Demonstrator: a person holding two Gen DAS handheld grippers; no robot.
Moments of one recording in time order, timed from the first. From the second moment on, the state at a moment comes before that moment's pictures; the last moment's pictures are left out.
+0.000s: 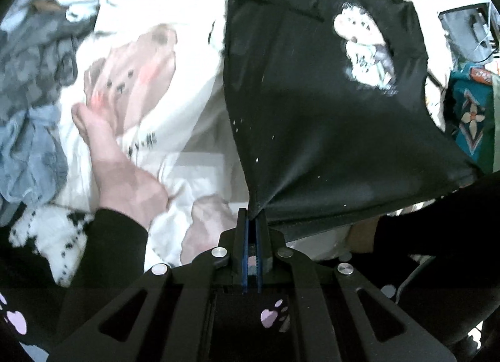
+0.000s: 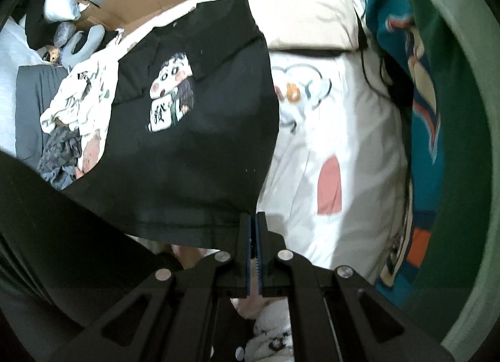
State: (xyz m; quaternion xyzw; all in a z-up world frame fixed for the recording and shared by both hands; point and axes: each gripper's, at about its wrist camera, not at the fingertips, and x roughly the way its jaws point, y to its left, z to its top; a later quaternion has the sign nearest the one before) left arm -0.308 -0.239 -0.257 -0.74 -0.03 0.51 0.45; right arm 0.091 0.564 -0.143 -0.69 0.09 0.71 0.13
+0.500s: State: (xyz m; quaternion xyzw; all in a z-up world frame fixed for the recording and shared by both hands) left arm -0.383 -0.246 -0.203 -0.70 -0.10 0.55 0.45; right arm 0.015 0.538 -0.075 -0.65 0.06 0.75 0.10
